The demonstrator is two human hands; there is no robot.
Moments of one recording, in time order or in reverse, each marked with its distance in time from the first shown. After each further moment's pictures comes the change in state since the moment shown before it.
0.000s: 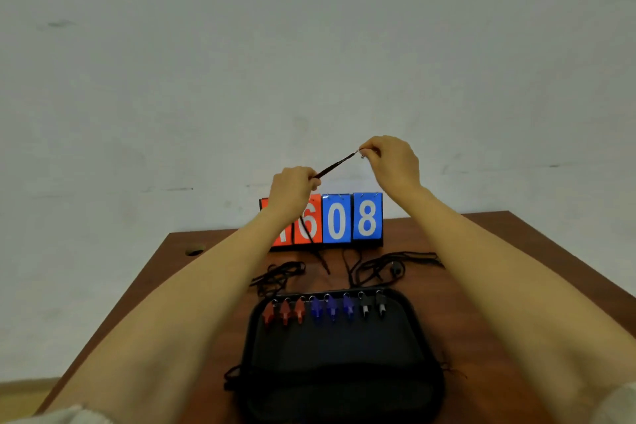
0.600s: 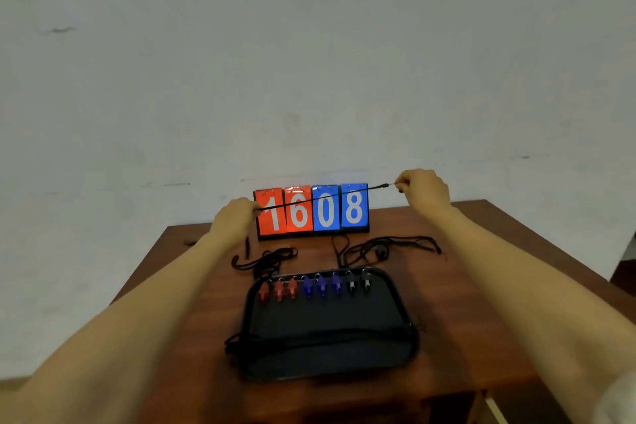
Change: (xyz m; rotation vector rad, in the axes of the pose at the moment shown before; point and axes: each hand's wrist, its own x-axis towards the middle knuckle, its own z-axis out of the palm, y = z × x) left_hand -0.084 -0.074 -0.022 0.266 -0.156 -0.071; right_hand -0.074 0.069 -0.045 -0.228 -0.189 0.229
